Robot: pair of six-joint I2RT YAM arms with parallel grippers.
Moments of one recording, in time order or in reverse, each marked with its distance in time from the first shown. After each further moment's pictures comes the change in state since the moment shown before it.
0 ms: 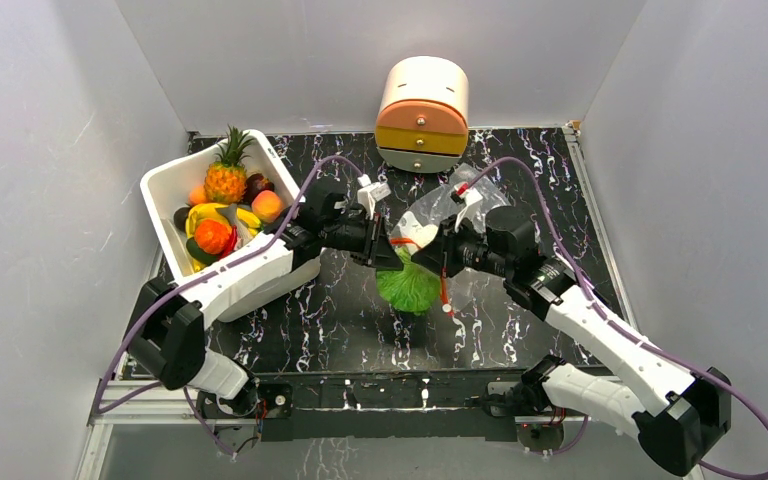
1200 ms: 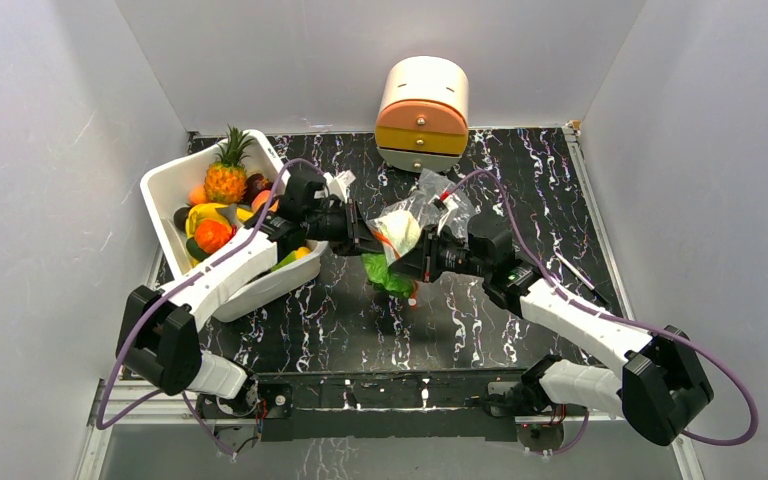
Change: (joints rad) left arm 0.123 -0.056 -0.004 -0.095 -0.141 -0.307; right arm 0.013 0.168 -0.148 0.398 -0.233 0.206
